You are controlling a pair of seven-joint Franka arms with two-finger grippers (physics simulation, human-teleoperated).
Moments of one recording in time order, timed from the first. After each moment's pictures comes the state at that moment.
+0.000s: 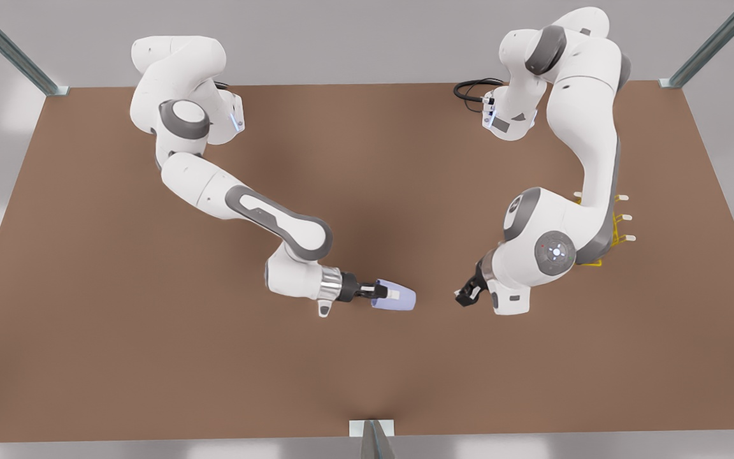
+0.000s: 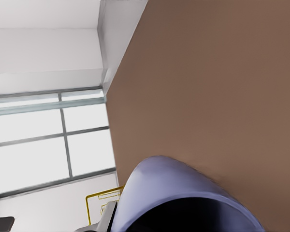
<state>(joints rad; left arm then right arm) -0.17 0.64 -0.26 -1.15 -0.05 1.72 -1.29 0.02 1.34 1.07 -1.22 0.48 2.80 -0.03</state>
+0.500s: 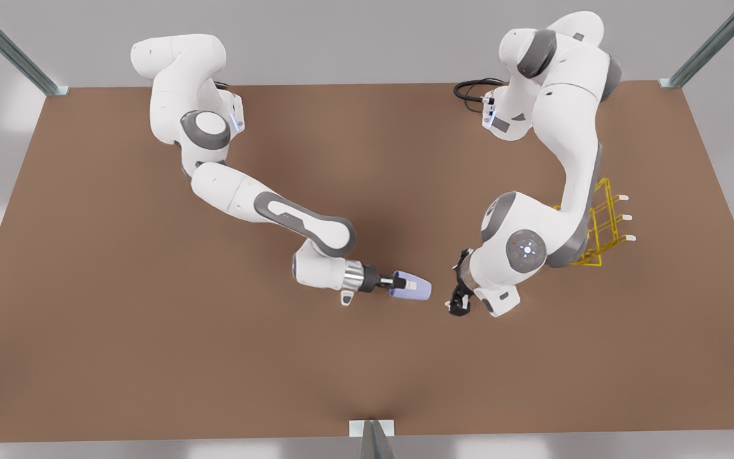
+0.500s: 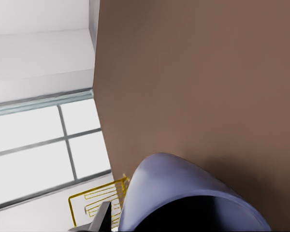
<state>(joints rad) -0.24 0.68 -0.26 -1.15 0.00 1.82 -1.74 0.13 1.48 1.10 -1.15 0.47 2.87 -0.04</state>
